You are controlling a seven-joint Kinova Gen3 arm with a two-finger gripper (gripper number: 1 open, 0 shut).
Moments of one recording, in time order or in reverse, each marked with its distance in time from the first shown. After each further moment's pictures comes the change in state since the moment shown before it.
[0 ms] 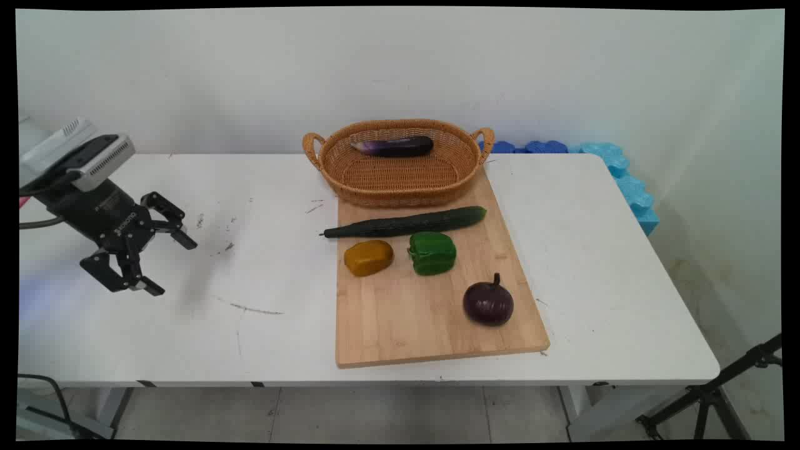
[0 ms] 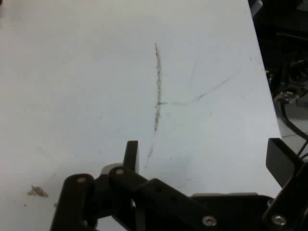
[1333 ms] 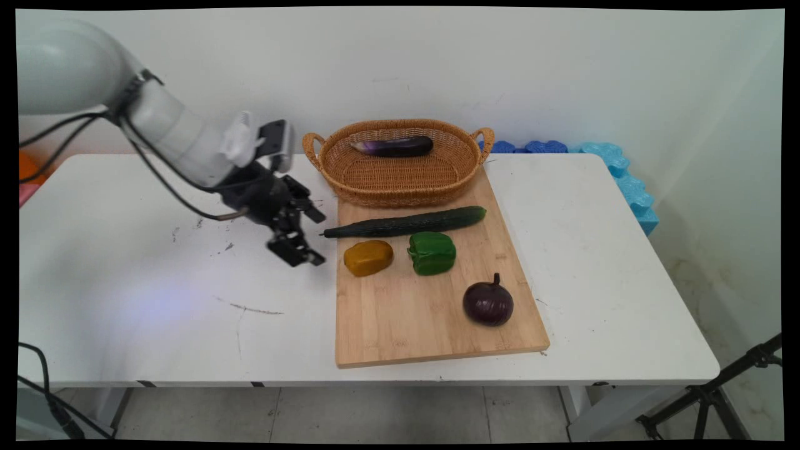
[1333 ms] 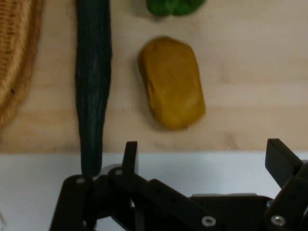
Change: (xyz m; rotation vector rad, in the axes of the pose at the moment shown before) arm 0.162 -0.049 0.110 0.205 0.070 -0.202
